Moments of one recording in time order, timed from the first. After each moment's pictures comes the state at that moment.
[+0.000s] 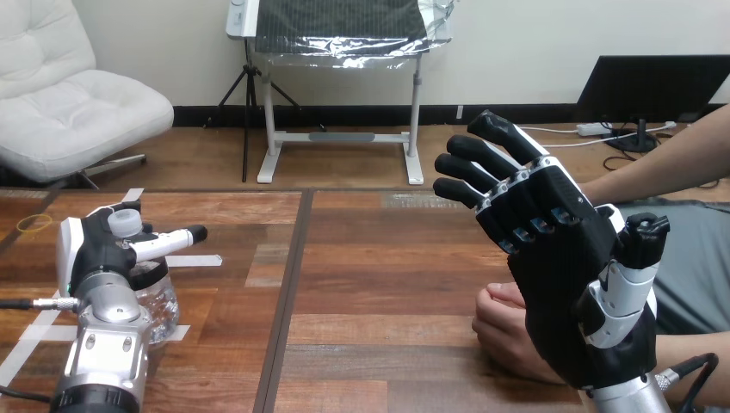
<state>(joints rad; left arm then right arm) -0.48 0.30 0.13 0.62 0.14 0.36 0.27 0.23 -0.08 0.03 -0.22 0.47 -0.41 0.55</state>
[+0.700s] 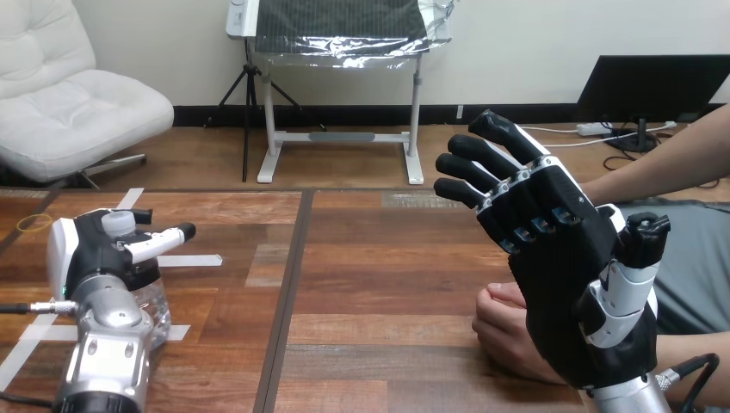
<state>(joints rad) -0.45 0.29 0.14 0.58 0.16 0.34 0.32 0.23 -0.08 0.03 -0.22 0.47 -0.41 0.55</state>
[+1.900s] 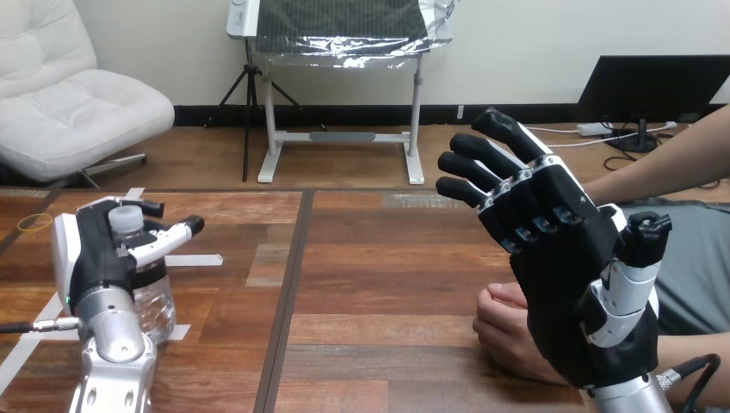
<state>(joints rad) -0.34 0.26 0.14 0.54 0.16 0.05 0.34 0.23 -0.08 0.03 -0.22 0.47 -0.41 0.54</state>
